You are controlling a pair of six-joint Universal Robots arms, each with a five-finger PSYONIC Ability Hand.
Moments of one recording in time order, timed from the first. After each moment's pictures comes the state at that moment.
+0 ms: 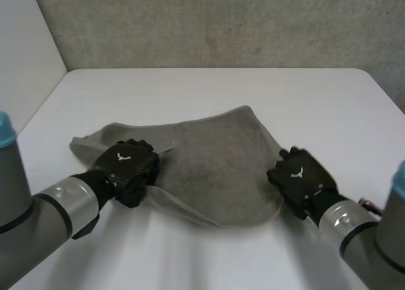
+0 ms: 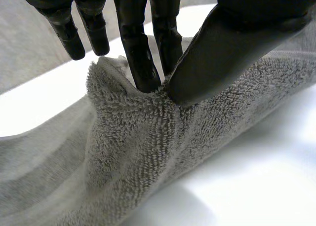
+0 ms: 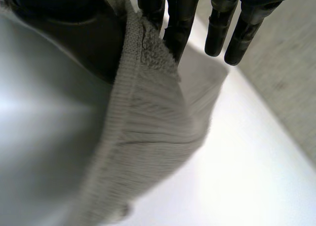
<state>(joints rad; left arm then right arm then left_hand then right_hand) 4.33 -1.69 -1.80 3.04 -1.28 3.39 1.96 -1.42 1.97 -0.19 1.37 2.49 1.23 1.28 0.22 0.23 1.13 1.31 1.29 0.22 0.25 1.15</state>
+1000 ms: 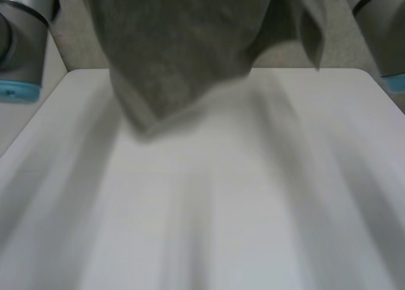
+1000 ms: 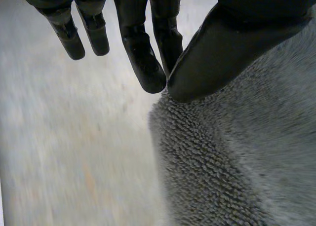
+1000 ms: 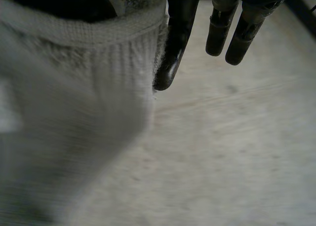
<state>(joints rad) 4.40 -1.89 -1.04 3.62 -1.50 3.20 1.96 -1.21 0.89 -0.33 1.23 2.35 1.24 1.34 0.22 0.23 1.15 1.31 1.34 0.22 0.25 1.18</state>
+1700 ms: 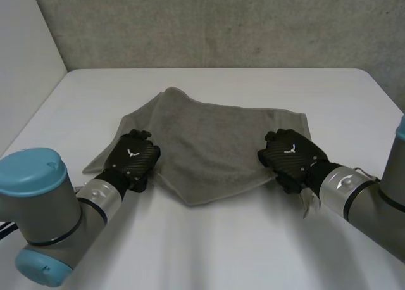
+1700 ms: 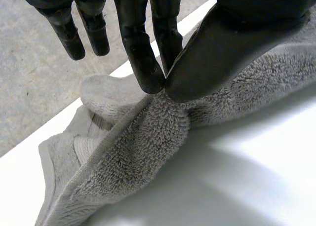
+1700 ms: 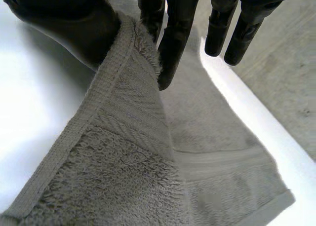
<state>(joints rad) 4.31 -1.96 -1.86 3.58 -1.38 3.52 1.87 -1.30 1.74 -0.05 1.12 2.52 1.24 1.35 0.22 0.23 1.15 1.31 1.34 0.22 0.25 1.18</state>
